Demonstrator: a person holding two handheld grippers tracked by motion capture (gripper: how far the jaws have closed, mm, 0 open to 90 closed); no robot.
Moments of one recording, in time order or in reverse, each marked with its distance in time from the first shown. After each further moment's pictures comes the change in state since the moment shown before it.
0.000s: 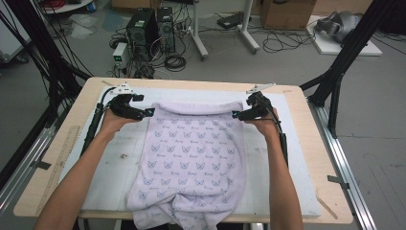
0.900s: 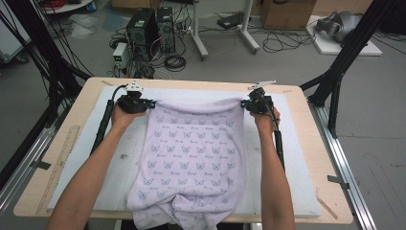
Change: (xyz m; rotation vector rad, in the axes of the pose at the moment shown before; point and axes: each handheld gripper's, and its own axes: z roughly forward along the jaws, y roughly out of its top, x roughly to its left) left arm 0.012 0.000 0.041 0.166 0.155 -0.056; right arm -0.019 0.001 0.016 0.022 -0.128 0.042
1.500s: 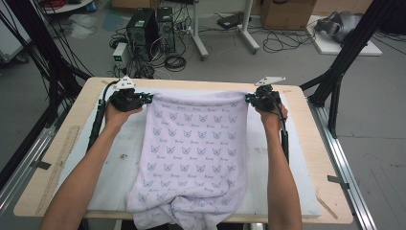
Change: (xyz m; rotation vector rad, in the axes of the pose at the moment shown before) left arm -0.011 0.022 -0.038 -0.136 -0.010 0.053; right arm 0.000 0.013 -0.038 -0.111 -0.021 -0.054
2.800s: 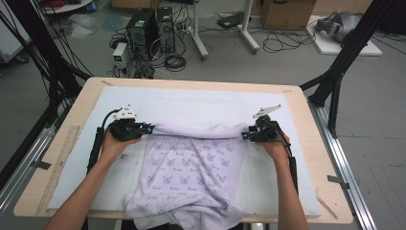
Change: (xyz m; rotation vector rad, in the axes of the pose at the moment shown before) left arm -0.061 -0.058 -0.029 0.070 -0.108 -0.040; right arm 0.037 -0.079 -0.010 0.203 0.224 -0.013
